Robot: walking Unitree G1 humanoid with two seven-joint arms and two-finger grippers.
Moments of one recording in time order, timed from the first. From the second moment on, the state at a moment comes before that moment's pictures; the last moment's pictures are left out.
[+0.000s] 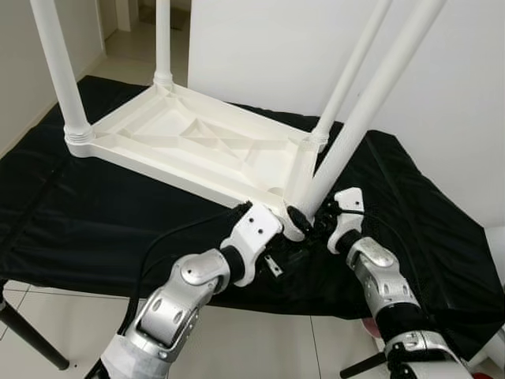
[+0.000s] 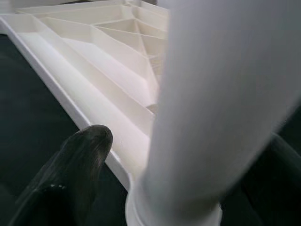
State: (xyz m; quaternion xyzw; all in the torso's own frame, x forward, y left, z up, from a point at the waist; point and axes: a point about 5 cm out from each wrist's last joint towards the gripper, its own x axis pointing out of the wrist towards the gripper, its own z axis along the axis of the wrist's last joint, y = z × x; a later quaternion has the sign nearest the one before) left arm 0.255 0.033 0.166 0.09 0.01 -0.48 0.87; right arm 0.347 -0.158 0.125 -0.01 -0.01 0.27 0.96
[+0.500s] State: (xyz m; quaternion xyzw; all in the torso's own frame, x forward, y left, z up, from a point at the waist) left arm 0.255 0.034 0.167 0.09 0.01 -0.48 0.87; right arm 0.359 -0.145 0.122 -0.03 0.00 0.31 0.95
